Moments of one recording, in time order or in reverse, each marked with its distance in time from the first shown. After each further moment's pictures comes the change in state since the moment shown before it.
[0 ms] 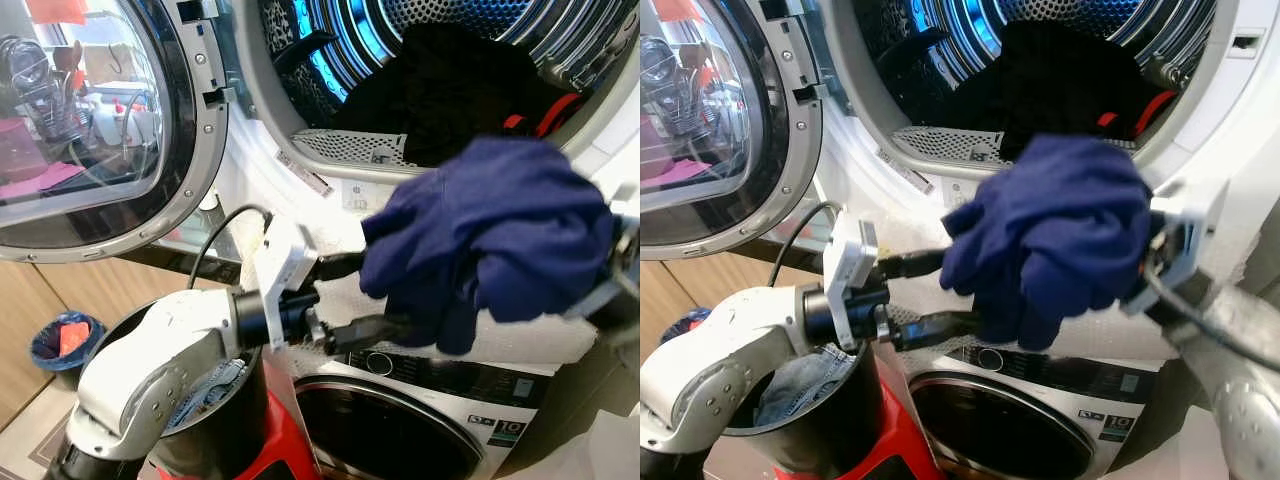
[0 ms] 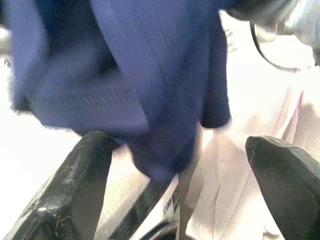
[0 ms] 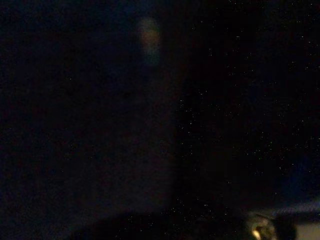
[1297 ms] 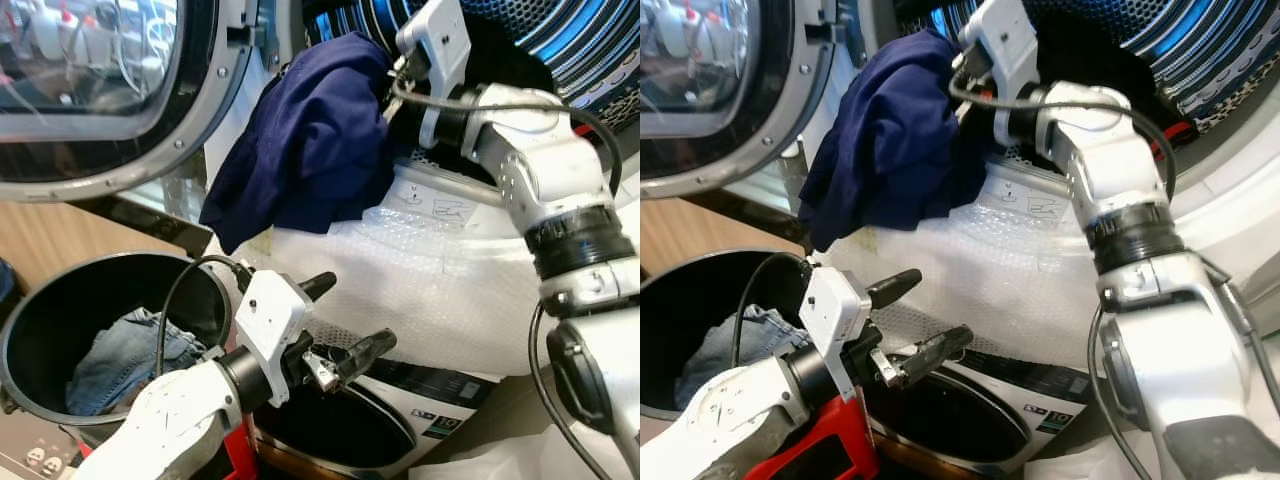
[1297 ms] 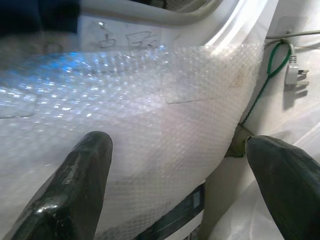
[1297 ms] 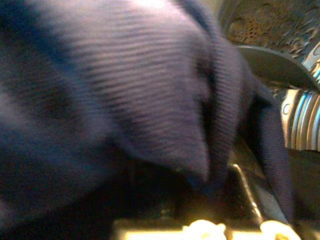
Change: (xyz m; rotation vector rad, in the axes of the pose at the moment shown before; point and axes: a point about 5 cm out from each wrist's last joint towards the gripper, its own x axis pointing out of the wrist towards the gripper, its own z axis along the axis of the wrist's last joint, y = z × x) left arm -0.010 -0.045 -0.005 0.019 -0.074 0.385; right arm 0.171 -0.062 0.040 -0.290 0.178 -0.042
